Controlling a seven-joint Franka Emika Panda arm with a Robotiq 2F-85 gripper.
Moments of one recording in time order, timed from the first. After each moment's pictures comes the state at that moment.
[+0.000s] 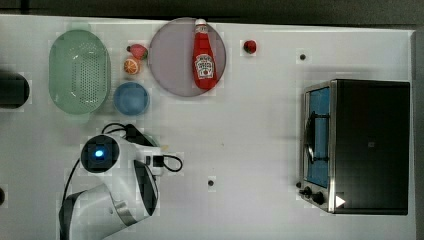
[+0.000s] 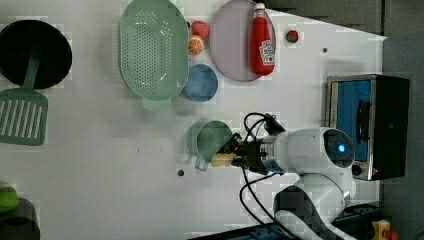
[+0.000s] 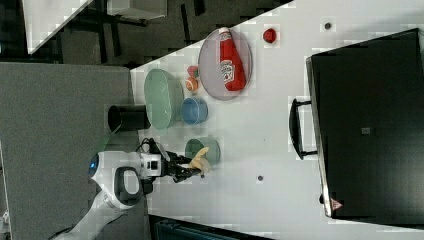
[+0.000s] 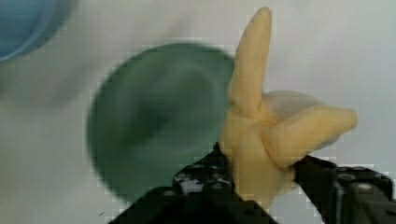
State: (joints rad) arm 0.07 0.17 0.39 -2.43 0.02 0.86 0.42
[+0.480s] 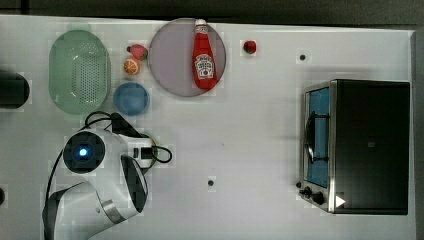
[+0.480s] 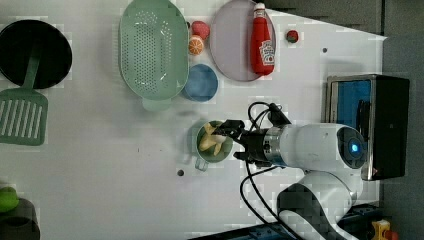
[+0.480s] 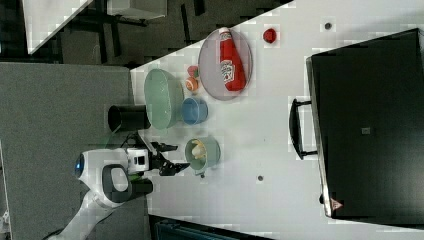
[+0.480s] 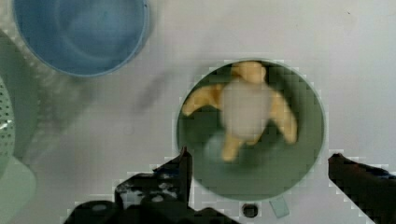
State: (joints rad) arm 0.08 0.14 0.40 -2.36 0.04 0.89 0.44
